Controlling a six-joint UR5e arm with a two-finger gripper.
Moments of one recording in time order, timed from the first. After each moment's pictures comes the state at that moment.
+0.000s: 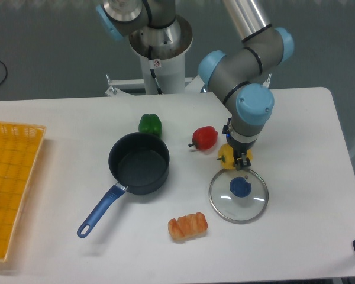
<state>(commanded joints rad) 2.68 -1.94 -1.71 -1.10 1.59 1.96</state>
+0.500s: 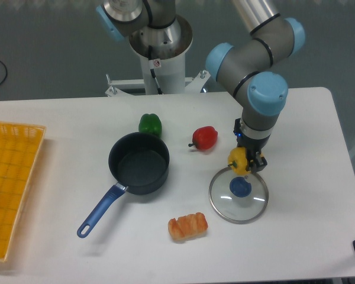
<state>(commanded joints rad) 2.69 -1.92 -1.66 -1.10 1.55 1.87</state>
